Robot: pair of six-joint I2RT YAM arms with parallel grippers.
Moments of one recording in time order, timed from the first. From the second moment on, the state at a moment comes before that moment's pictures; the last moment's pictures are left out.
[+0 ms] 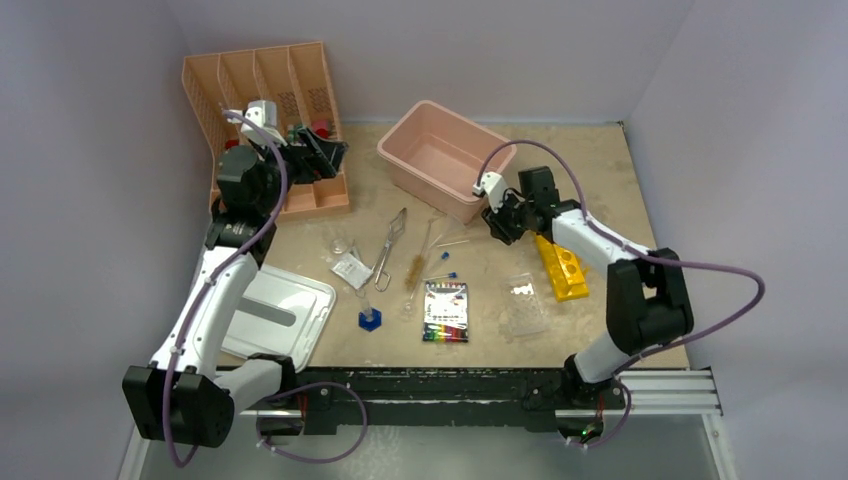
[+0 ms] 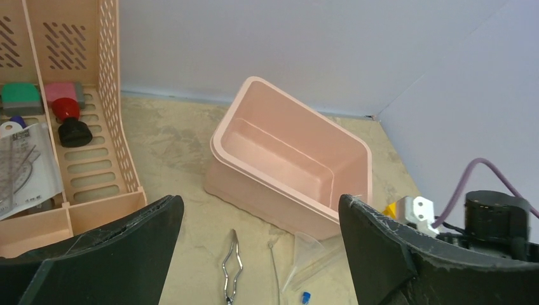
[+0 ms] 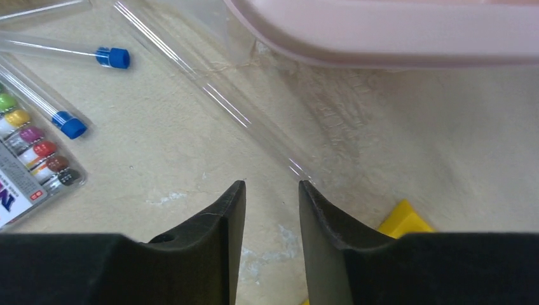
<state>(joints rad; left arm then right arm) -0.11 1.11 1.02 0.05 0.26 -0.47 0.28 1.56 1.01 -0.32 -0.32 -0.56</state>
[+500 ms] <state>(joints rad) -0.14 1.17 1.07 0.04 0.26 -0.45 0.28 1.74 1.05 -0.32 -0.35 -0.66</state>
